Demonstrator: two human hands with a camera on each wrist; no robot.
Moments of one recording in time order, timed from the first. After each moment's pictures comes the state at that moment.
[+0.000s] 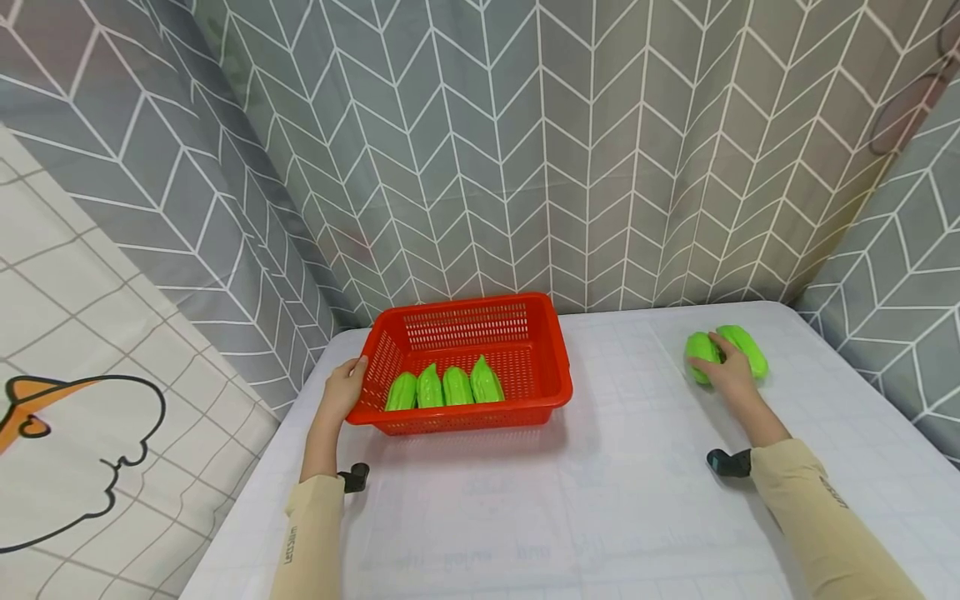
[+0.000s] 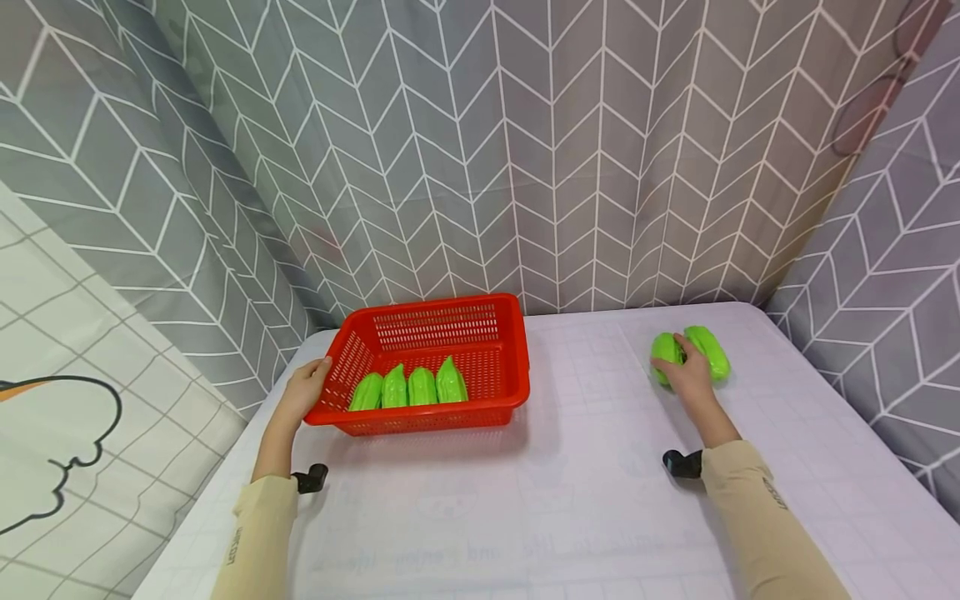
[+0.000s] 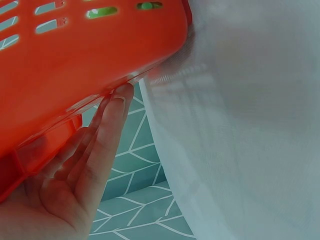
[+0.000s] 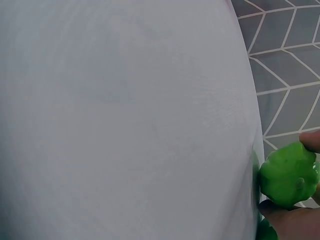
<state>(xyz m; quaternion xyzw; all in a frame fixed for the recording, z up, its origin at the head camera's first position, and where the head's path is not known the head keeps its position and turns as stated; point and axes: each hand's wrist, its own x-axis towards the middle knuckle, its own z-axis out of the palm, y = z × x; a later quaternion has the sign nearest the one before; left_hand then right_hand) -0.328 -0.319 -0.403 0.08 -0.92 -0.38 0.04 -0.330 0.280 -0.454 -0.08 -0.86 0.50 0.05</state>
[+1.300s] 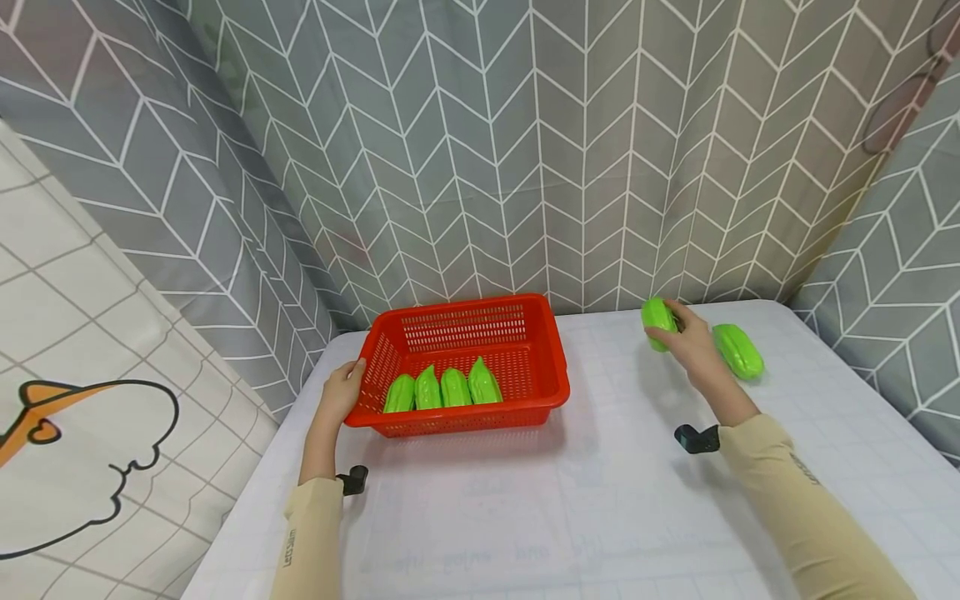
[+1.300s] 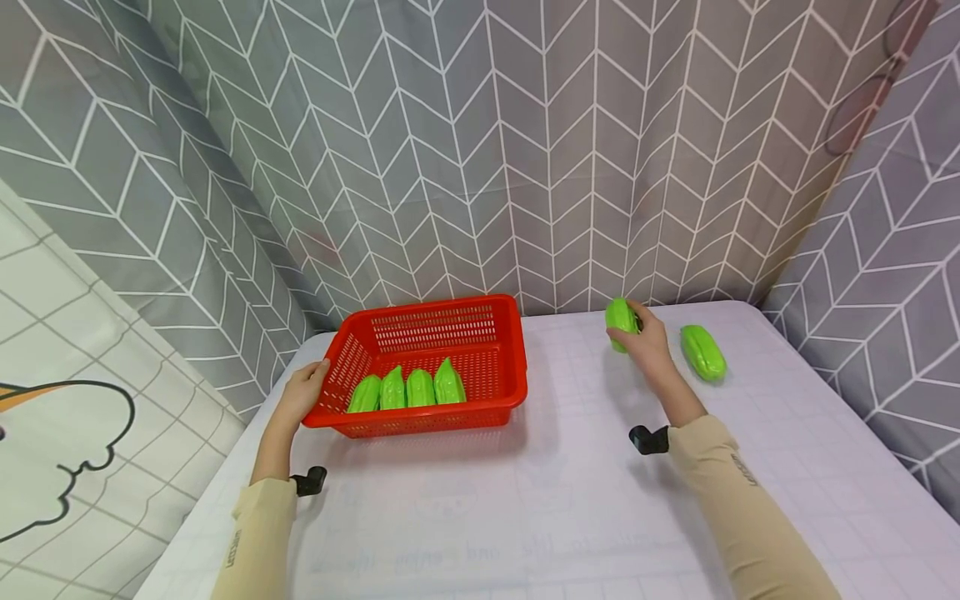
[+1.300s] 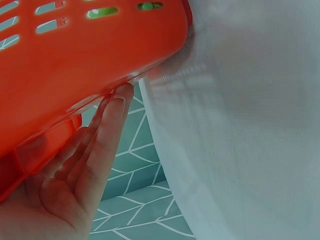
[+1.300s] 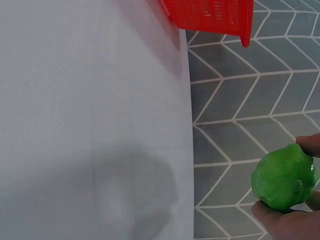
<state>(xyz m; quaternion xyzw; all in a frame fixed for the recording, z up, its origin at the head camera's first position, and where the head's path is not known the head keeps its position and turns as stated) -0.326 -0.317 -0.404 0.07 -0.92 -0.38 0.04 -0.333 0.223 -0.396 0.00 -0.84 0.54 0.07</state>
